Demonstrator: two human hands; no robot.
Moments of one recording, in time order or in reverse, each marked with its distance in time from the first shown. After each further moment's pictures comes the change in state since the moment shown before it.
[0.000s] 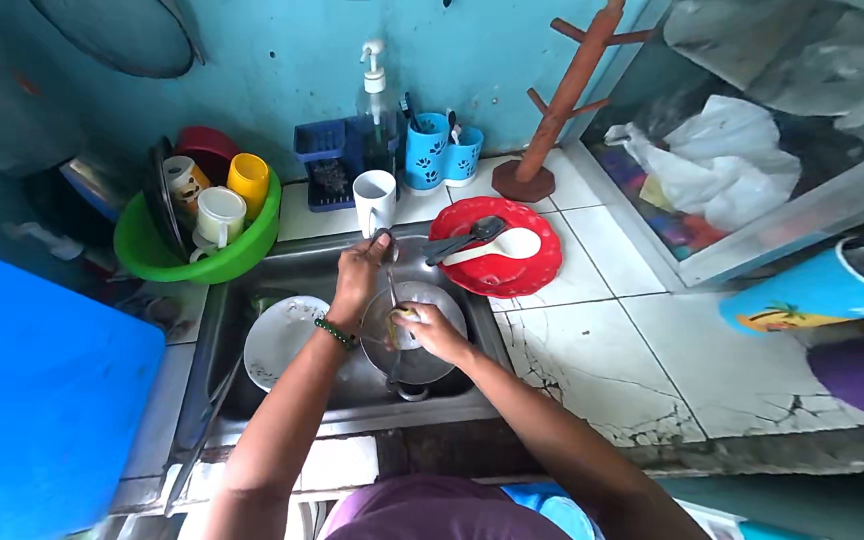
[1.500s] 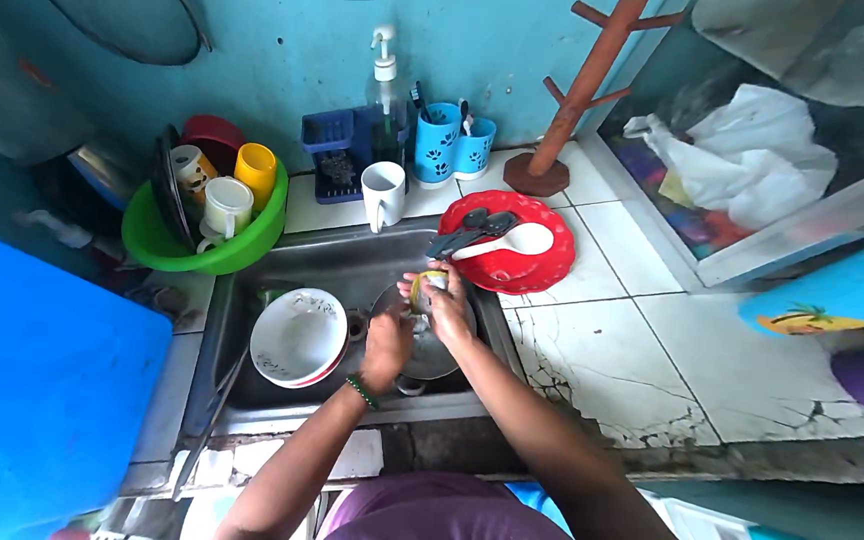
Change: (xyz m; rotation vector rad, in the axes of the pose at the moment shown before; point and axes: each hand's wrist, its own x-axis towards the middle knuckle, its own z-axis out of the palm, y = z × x) left_hand -0.048 -0.051 0.035 0.531 -0.129 -0.120; right_hand 0.034 0.028 0.004 0.470 0.486 -0.116
